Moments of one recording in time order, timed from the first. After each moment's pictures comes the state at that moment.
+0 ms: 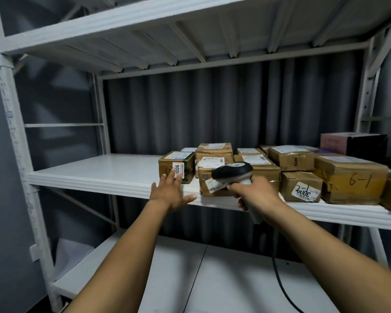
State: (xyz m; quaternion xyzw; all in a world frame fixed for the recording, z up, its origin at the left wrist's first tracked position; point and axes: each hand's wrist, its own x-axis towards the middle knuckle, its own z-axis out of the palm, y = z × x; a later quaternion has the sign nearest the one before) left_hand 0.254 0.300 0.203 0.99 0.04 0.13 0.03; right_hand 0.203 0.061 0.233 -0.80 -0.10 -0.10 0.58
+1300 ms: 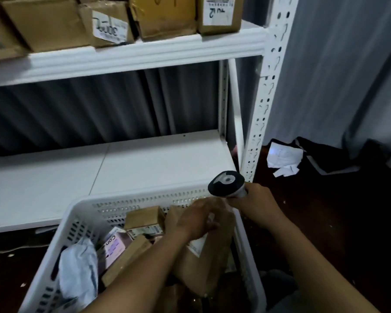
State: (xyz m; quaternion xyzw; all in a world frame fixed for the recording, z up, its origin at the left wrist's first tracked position) left_hand 0.110 -0.107 -0.145 0.93 -0.30 -0.16 0.14; right_hand 0.044 -0.273 -0.055 -0.90 0.13 0.01 0.42
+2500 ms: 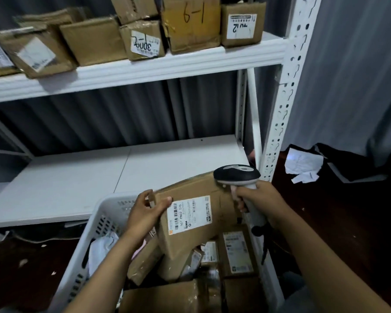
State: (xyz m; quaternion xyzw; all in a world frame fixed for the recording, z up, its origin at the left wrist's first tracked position) left_hand 0.084 0.038 -0.087 0.83 0.10 -0.03 0.55; right_hand 0.053 -0.251 -0.058 -0.72 0.12 0.05 0.68
